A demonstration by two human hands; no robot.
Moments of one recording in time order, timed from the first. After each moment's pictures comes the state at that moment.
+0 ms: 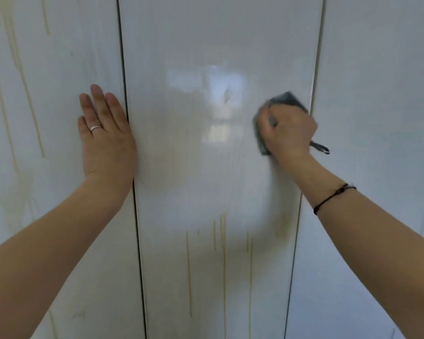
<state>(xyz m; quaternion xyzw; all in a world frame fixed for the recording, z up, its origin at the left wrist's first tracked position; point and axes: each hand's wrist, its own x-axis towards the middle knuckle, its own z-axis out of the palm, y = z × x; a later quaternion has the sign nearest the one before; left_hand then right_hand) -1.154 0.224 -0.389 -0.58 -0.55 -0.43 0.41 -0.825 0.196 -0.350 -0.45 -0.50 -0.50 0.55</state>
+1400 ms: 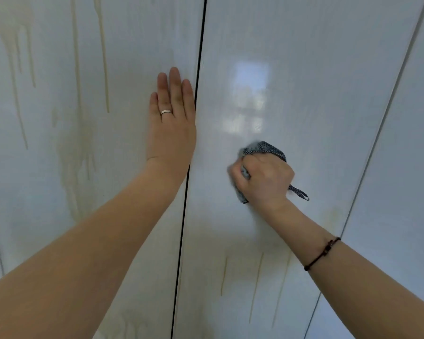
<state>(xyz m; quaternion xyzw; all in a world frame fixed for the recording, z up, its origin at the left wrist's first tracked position) -1.161 0.218 -0.434 -0.56 -0.55 -0.33 0.53 -0.967 0.211 -0.476 -0.34 -0.61 -0.49 0.51</state>
